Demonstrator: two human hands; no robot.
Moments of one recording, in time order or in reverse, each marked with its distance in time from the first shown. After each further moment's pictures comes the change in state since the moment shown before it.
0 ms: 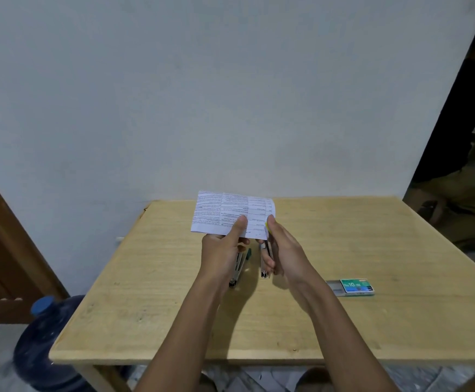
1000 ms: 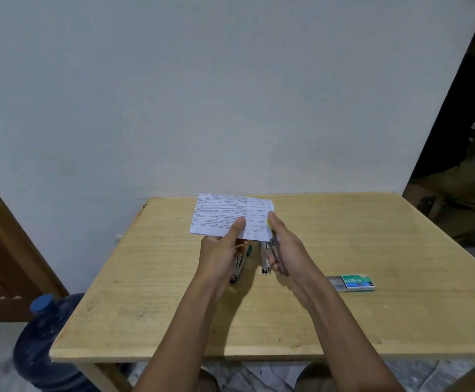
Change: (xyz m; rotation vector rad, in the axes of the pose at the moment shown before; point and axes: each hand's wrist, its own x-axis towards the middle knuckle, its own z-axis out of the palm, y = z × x) left_hand -0.001 -0.004 -0.008 -0.045 -0.051 -0.047; right_hand -0.003 -0.002 0.001 -0.015 0.072 0.107
